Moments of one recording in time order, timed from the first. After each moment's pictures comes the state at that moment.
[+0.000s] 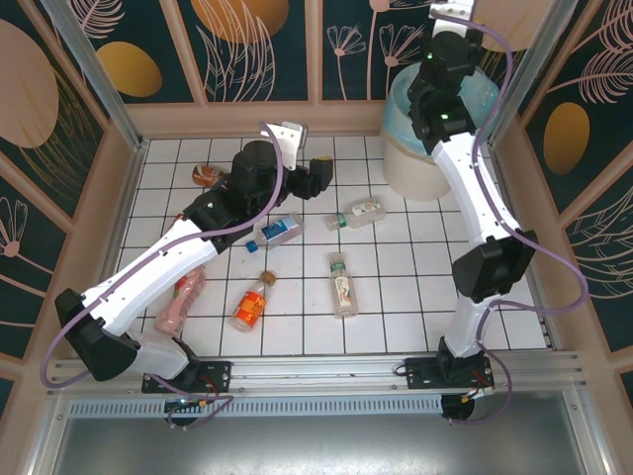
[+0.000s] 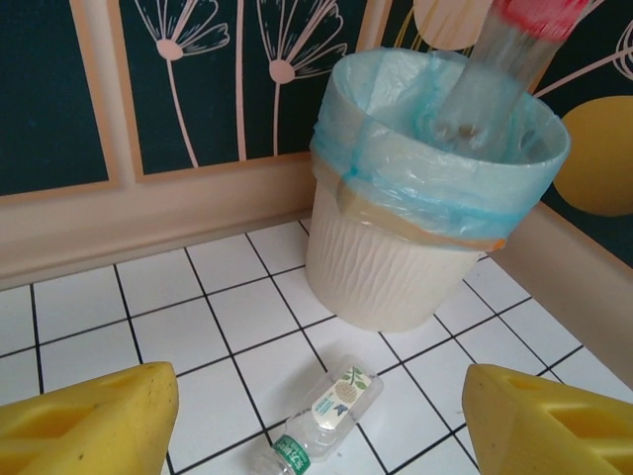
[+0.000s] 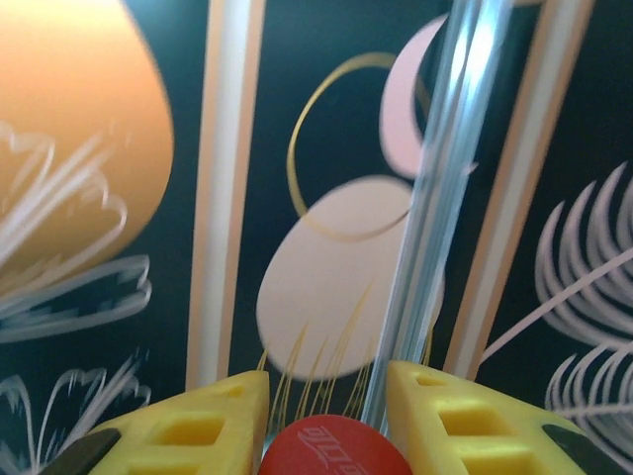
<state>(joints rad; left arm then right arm) -0.79 1.41 1.44 -0.31 -0.19 -0.28 0.32 1.86 2.09 0.00 0.81 -0.33</state>
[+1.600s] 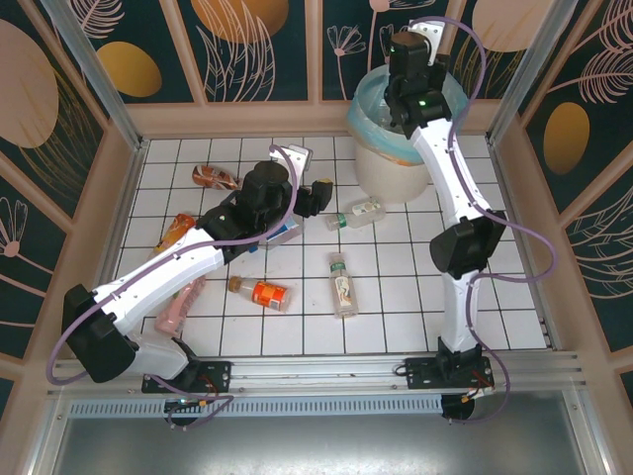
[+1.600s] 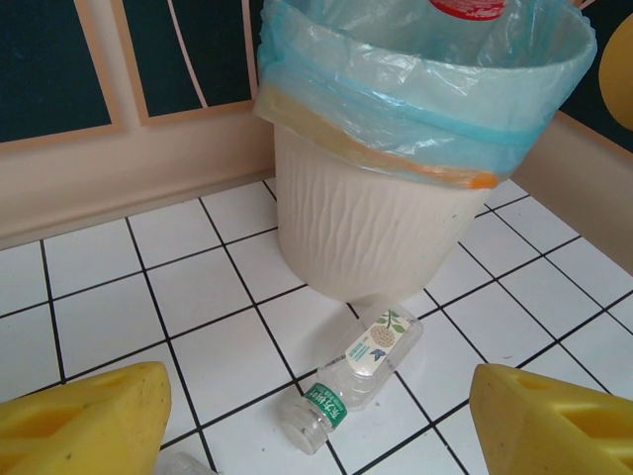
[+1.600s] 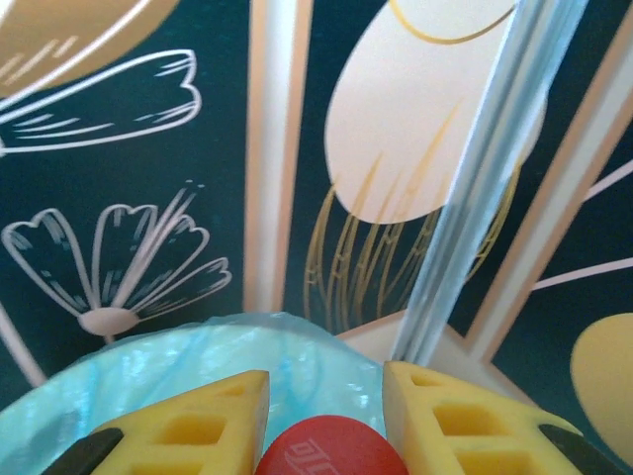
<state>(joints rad) -0.79 1.40 1.25 -0.22 -0.20 -0.24 0.35 2.10 2.40 -0.49 0.87 0.01</state>
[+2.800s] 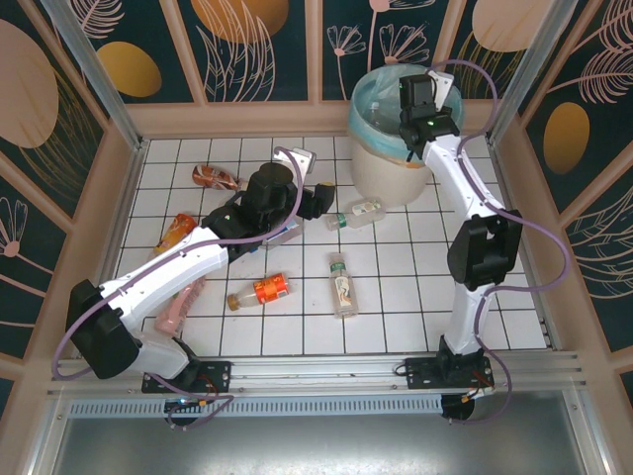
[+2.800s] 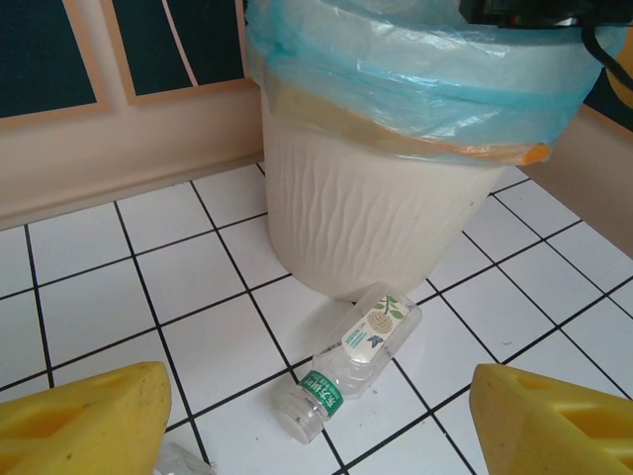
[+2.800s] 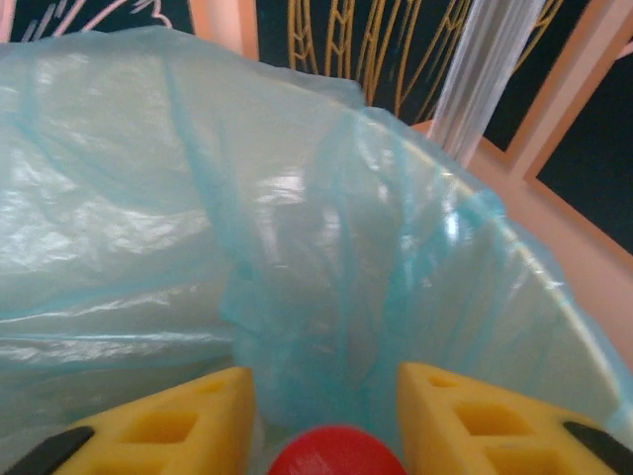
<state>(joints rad) -0.79 1.42 1.24 -0.21 -0.18 -0.24 0.27 1.95 1.96 -0.58 0.67 0.33</state>
